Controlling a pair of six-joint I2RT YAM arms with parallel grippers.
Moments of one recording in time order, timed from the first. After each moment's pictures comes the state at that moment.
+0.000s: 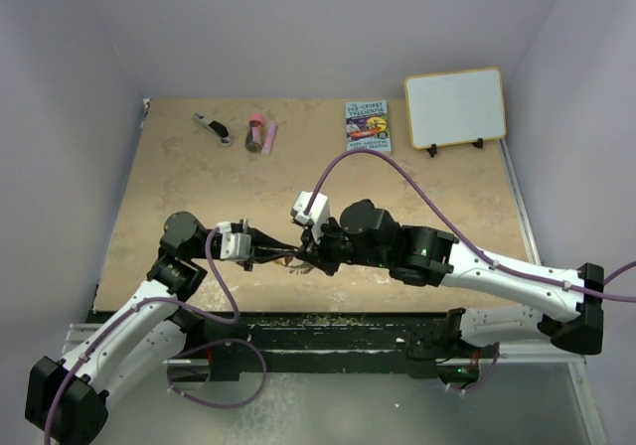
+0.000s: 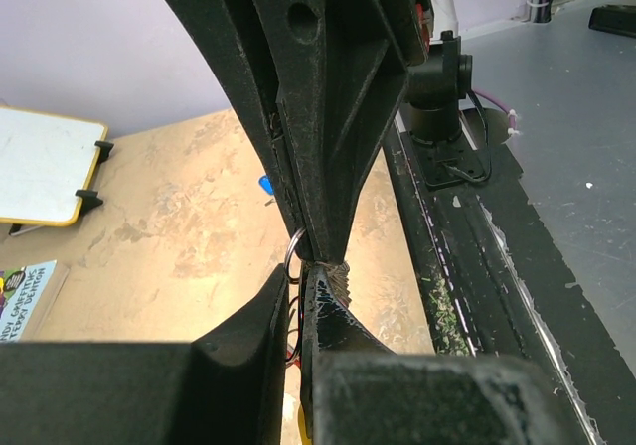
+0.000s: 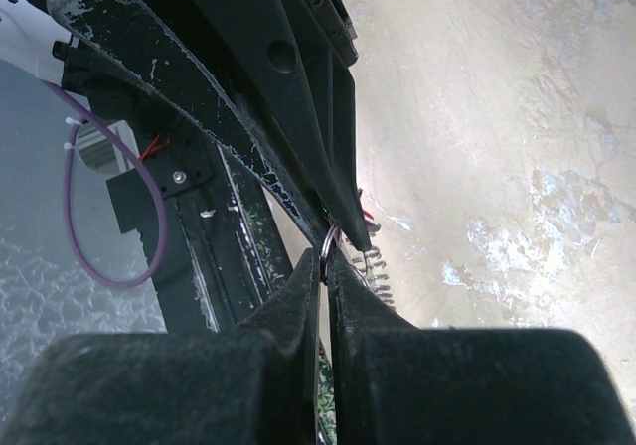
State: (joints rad) left arm -0.48 0.73 0.42 0.46 1.15 0.13; right arm 1.22 1.18 1.14 -0.41 0.01 0.07
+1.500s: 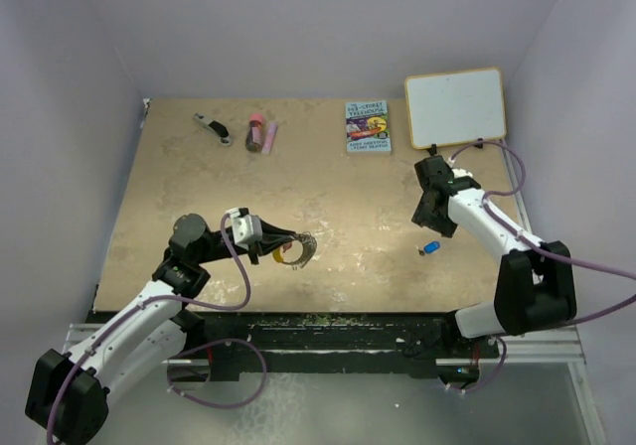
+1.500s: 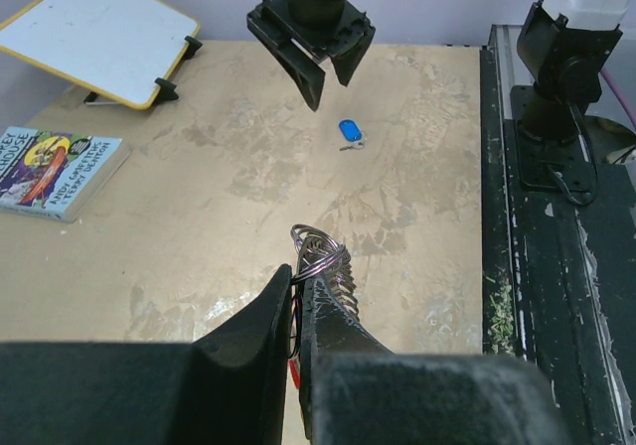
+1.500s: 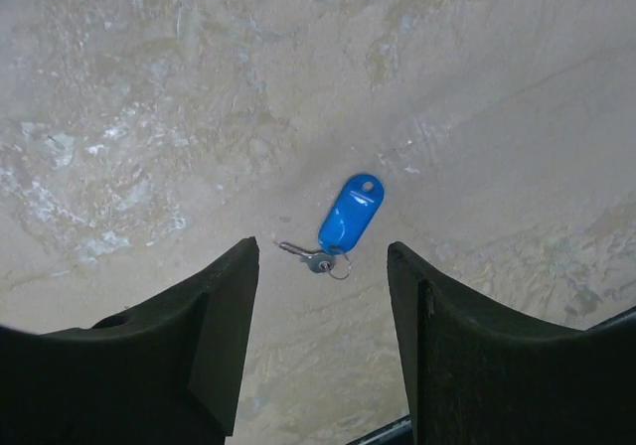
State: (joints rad) left arm -0.48 0.76 0.36 0.44 0.84 0.09; right arm 0.27 1.37 0.96 -0.80 0.43 0.71
